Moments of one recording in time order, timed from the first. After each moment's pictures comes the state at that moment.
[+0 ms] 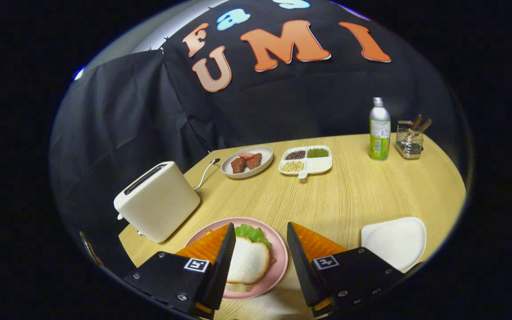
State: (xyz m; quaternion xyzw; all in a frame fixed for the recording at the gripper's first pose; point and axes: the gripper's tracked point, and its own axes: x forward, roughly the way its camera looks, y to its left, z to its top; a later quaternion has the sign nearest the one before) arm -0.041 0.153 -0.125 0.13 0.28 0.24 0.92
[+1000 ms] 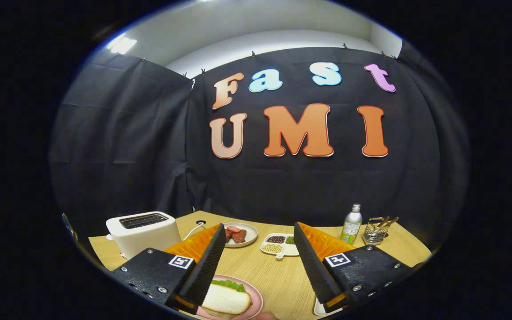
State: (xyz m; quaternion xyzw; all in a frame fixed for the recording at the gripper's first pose) arm -0.019 0.129 0.015 0.06 0.03 0.18 0.98
